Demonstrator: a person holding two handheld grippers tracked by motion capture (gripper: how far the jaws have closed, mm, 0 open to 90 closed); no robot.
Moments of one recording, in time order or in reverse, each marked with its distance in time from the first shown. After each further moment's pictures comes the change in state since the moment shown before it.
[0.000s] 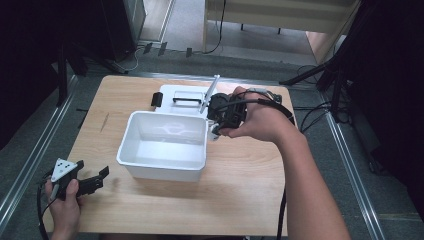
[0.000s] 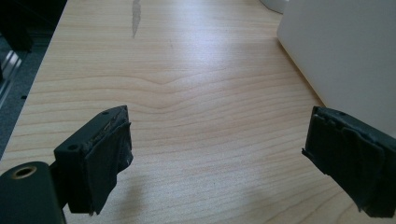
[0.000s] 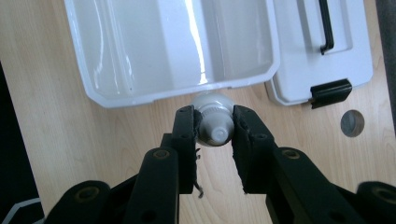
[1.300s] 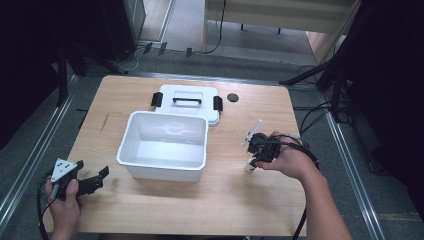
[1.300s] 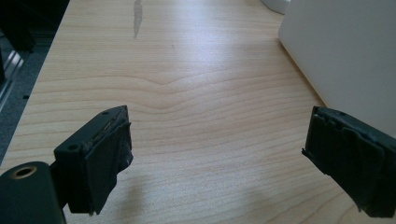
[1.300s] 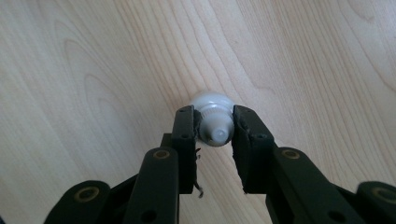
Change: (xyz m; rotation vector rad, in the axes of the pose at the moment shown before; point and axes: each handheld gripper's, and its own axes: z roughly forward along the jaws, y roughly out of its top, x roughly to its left) left arm 0.000 0.000 0.000 -0.003 0.004 -0.003; right arm 0.002 -0.148 0.101 0.137 0.056 0.267
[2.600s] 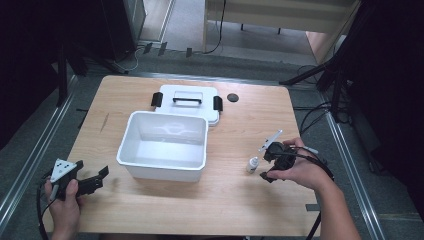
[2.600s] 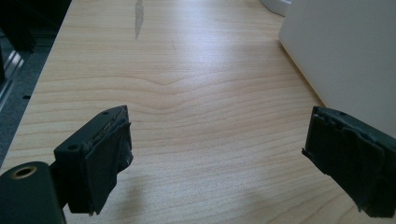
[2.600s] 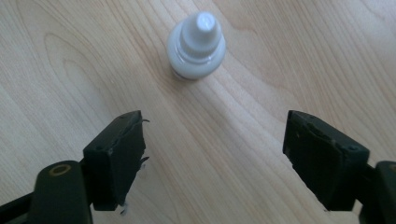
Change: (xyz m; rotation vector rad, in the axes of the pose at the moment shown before) left arm 0.001 0.000 -0.001 -0.005 0.001 -0.006; right arm 0.000 -0.050 0.004 -0.046 -0.072 0.112
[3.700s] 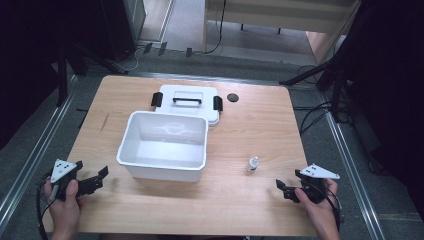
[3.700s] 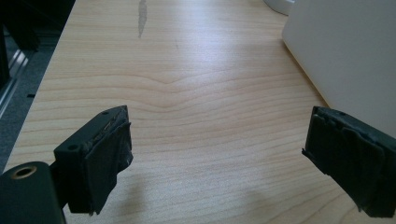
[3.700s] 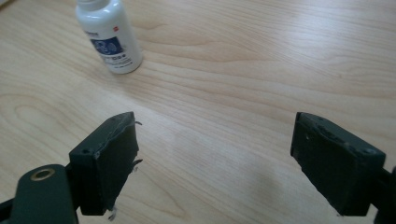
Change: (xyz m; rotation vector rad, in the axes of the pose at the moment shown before) left arm 0.000 -0.001 -0.001 0.001 0.010 -0.004; right arm 0.017 -0.130 0.029 -0.564 -0.117 0.511
